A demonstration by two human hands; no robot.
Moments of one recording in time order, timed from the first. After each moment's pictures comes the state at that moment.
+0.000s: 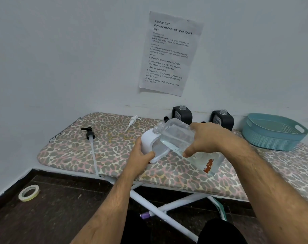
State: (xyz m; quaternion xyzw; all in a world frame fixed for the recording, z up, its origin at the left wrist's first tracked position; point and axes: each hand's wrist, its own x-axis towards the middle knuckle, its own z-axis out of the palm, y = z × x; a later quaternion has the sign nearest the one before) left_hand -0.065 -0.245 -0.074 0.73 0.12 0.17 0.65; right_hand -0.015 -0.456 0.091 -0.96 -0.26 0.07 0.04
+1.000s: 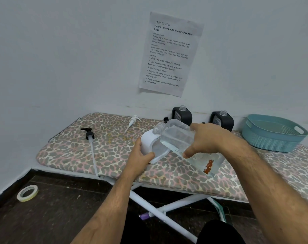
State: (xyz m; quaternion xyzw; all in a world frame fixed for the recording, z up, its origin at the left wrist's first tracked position) left_hand -0.067 -0.245 -0.072 0.73 0.12 0.17 0.65; right_hand -0.016 -0.455 0.094 -0.96 -0.26 0.07 0.04
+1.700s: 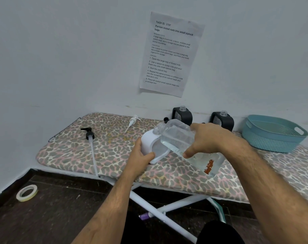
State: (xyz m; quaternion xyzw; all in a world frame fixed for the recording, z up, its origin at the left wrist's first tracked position) left_hand -0.068 -0.246 -0.072 0.74 0.12 0.17 0.64; right_hand -0.016 -0.454 0.095 -0.96 -0.26 0.07 0.03
